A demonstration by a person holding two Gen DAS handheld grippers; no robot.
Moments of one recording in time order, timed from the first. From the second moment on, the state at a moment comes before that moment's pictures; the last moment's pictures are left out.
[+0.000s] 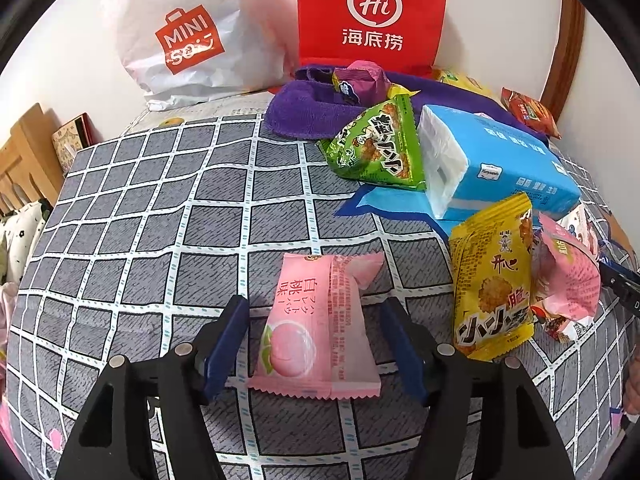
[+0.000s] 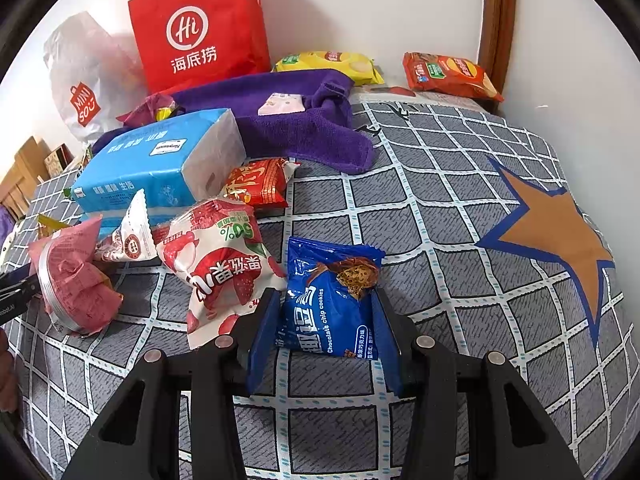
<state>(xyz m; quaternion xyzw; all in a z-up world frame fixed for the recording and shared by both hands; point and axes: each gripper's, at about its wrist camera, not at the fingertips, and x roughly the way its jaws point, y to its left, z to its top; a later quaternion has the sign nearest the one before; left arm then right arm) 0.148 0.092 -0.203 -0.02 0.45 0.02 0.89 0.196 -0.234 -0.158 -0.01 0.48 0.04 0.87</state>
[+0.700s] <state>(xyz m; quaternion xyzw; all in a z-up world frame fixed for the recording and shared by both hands) 0.136 0.109 -0.180 -0.08 0.45 0.00 0.89 0.183 -0.233 -0.128 0.00 0.48 0.02 0.88</state>
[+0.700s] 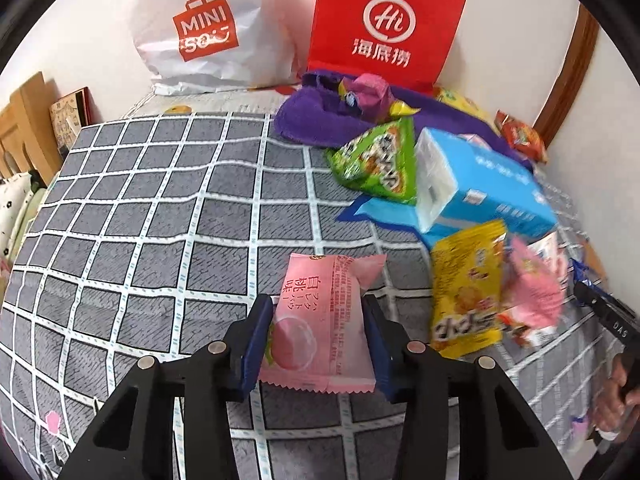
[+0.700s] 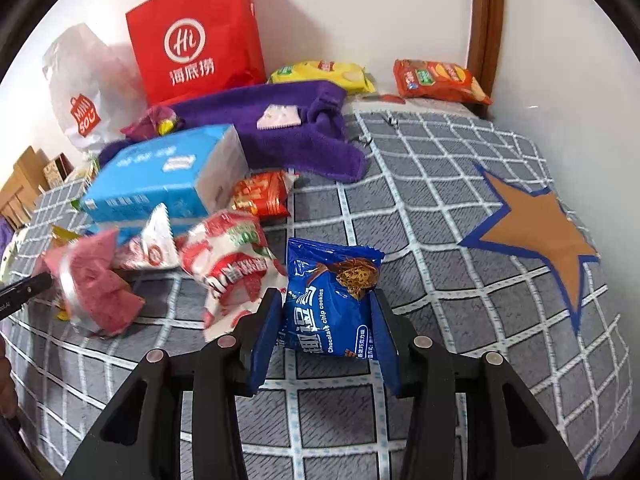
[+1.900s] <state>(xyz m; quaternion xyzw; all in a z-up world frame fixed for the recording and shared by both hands) 0.212 0.077 -0.043 -0.06 0.39 -0.03 0.92 0.276 -0.161 -0.018 -0.02 0.42 0.07 0.90</state>
